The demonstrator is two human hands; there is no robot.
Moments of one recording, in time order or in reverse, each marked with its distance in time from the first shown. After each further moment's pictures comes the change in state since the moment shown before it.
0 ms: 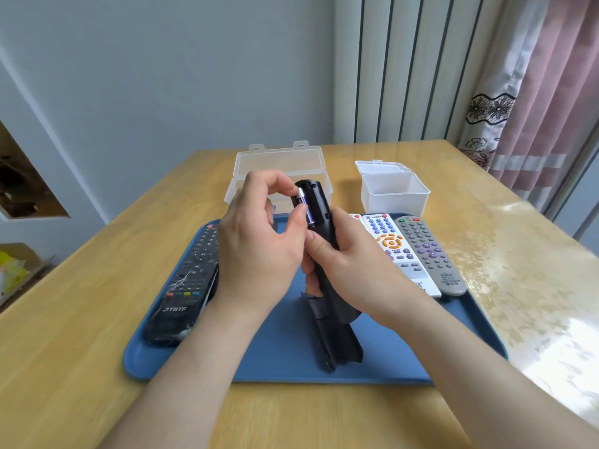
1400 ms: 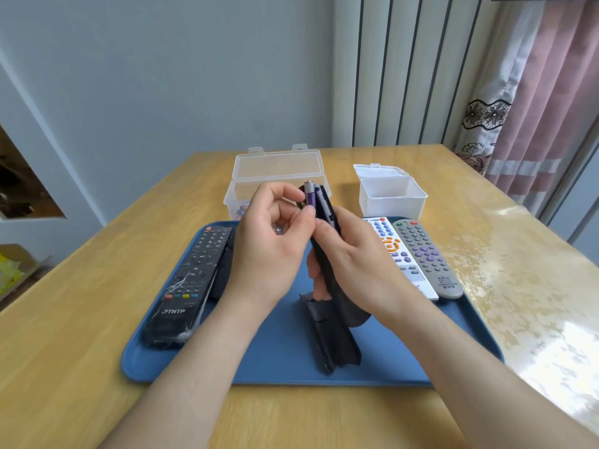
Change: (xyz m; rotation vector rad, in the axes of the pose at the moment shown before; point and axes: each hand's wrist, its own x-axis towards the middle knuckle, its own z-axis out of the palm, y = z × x) left_hand -0.001 -0.001 0.012 -0.481 -0.188 -0.344; right_hand 0.005 -0.001 -0.001 -0.066 0.109 0.000
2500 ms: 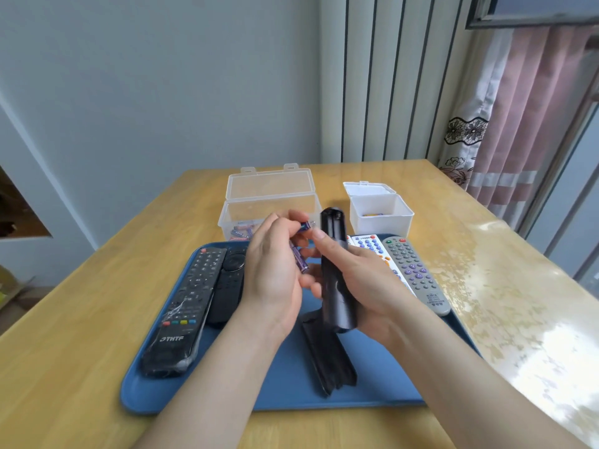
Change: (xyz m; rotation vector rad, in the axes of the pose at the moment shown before) left_hand 0.006 0.020 0.018 -0.558 0.053 -0.430; right_hand 0.002 -0.009 -0.005 0.706 0.048 0.410
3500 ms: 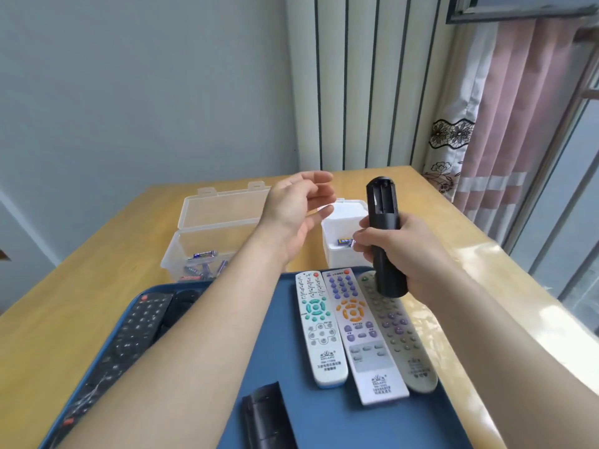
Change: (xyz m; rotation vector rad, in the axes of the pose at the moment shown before) left_hand 0.153 -0.029 0.085 0.169 -0.207 -0.128; right_hand 0.078 -0.086 -0.107 -0.458 0.346 -0.230
